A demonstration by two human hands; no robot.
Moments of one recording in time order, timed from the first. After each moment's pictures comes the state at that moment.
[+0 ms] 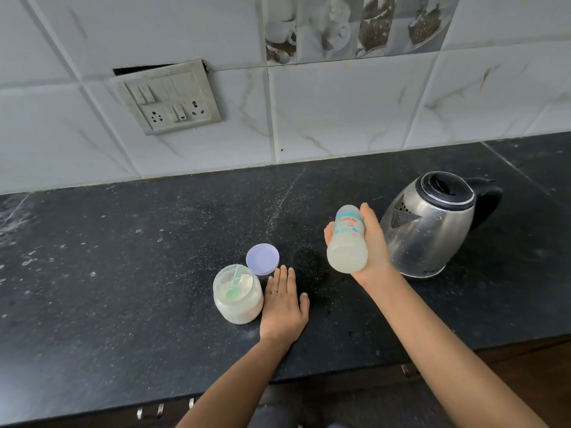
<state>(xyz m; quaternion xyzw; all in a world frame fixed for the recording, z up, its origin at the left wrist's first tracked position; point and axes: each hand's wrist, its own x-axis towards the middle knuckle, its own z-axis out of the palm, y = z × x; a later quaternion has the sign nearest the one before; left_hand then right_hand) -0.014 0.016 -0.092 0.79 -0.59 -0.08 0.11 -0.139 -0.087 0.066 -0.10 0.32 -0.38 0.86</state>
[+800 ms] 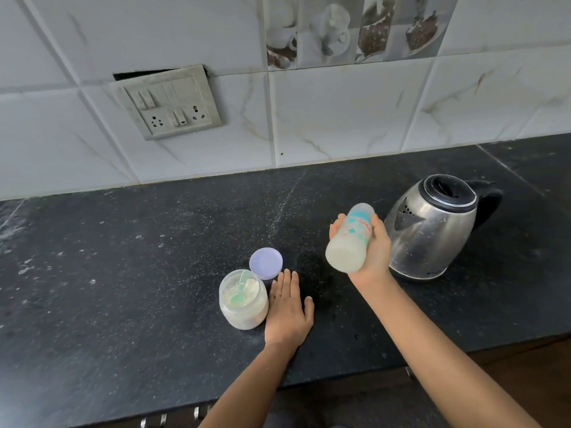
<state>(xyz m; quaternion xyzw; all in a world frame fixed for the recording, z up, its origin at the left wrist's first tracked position) -0.009 0.017 -0.096 0.79 -0.59 -0.09 0.15 -0.127 -0.079 0.057 -0.10 0.22 -0.45 0.86</state>
